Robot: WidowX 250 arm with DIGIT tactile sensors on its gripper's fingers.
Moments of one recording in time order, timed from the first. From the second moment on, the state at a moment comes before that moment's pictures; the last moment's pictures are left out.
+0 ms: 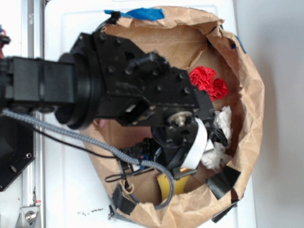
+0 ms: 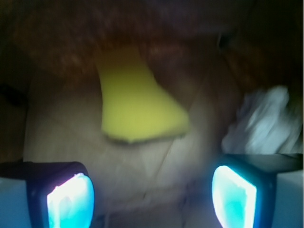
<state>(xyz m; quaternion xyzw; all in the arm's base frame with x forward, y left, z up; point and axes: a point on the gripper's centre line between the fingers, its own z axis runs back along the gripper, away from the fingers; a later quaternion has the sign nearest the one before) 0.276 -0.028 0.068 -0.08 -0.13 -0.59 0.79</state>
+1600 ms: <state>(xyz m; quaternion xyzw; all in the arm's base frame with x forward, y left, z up) 0.277 -0.061 0.067 -0.13 -0.19 -0.66 0.72</state>
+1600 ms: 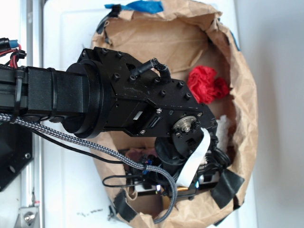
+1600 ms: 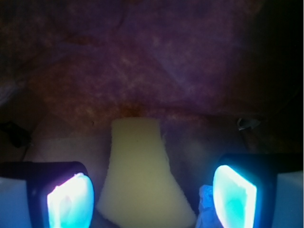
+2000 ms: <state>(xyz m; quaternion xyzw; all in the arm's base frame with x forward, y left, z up) 0.276 -0.061 0.040 -0.14 -0.14 -0.69 0.70</state>
